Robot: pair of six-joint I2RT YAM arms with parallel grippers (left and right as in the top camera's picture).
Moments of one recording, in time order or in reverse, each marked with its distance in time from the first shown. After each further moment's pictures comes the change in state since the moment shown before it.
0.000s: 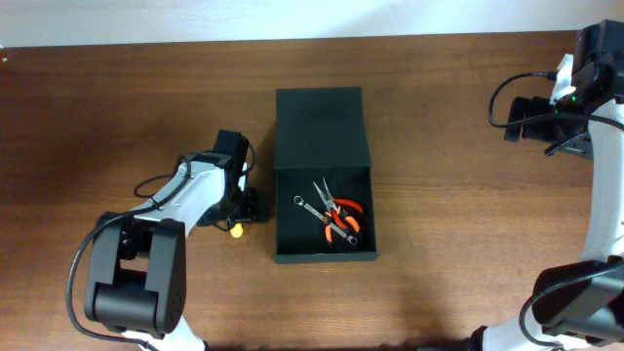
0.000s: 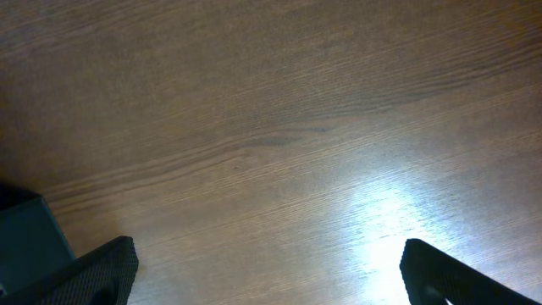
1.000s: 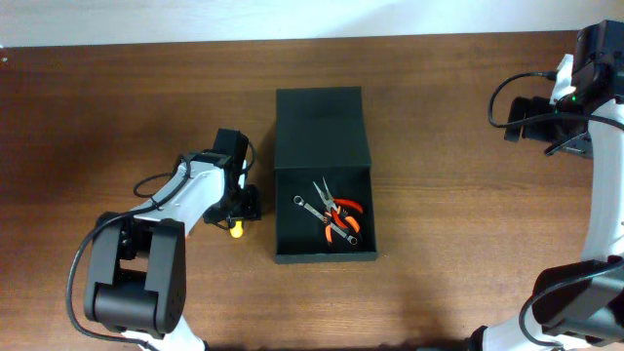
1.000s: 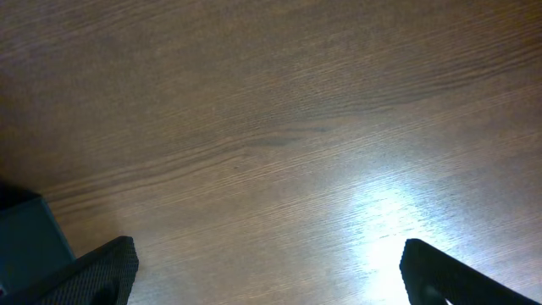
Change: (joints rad) left arm 0.000 0.000 0.000 0.024 -0.005 -0.005; right arm 0.000 0.000 0.000 0.000 0.000 -0.001
